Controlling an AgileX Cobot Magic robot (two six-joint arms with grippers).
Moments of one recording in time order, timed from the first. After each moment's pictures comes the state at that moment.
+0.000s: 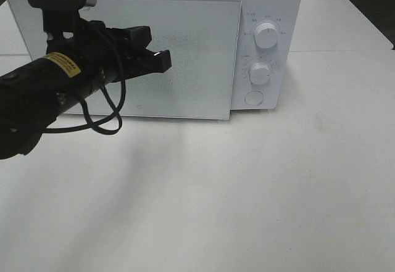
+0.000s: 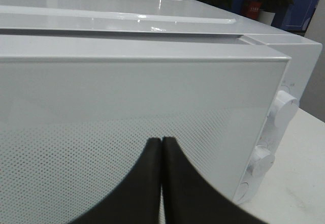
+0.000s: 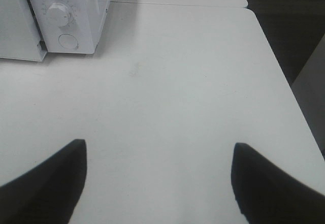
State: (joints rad) left arm -0.69 1.73 -0.72 -0.24 -0.84 0.00; right arm 0.04 0.00 -0.50 -0.09 1.01 0.06
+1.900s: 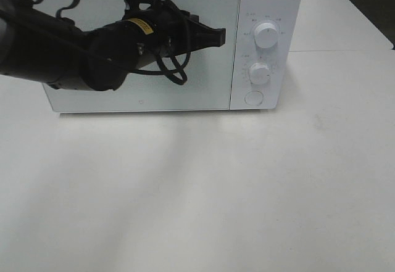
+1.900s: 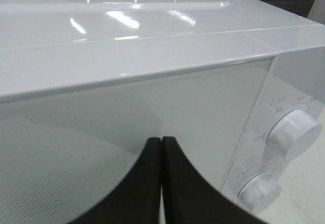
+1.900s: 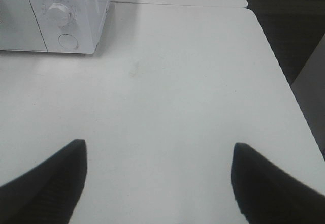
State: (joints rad) left arm -0.73 1.94 -1.13 -0.39 -0.50 0.16; right arm 0.04 0.00 -0.50 -0.09 1.01 0.06
